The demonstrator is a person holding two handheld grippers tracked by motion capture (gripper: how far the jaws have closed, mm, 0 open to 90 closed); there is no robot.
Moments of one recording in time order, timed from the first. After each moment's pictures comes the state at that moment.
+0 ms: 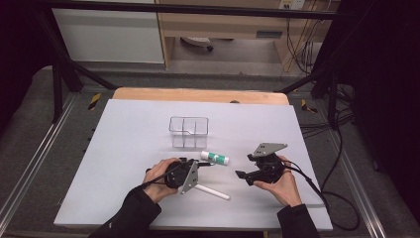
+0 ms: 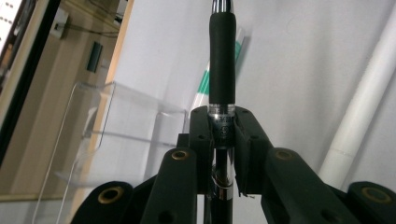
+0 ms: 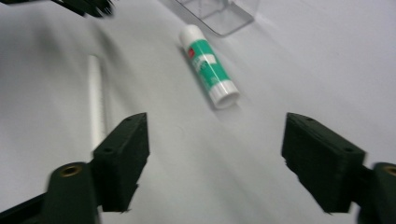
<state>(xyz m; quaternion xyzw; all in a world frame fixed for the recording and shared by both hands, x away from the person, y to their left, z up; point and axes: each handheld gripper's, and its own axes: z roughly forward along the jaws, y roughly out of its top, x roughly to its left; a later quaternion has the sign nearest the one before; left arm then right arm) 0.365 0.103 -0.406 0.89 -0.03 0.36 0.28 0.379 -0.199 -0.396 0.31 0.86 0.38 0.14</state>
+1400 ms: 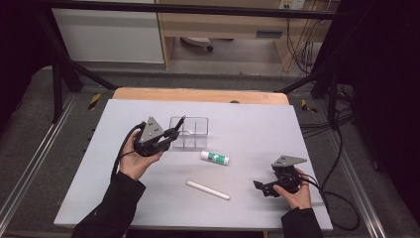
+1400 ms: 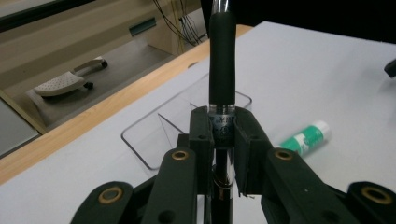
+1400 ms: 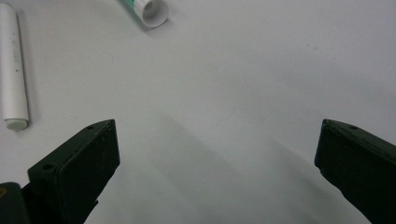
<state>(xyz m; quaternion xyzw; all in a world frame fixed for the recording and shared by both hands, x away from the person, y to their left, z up) 0.412 0.167 -0.341 0.79 0.28 0.27 0.47 0.367 -0.257 -0.446 0.40 0.82 0.38 0.14</state>
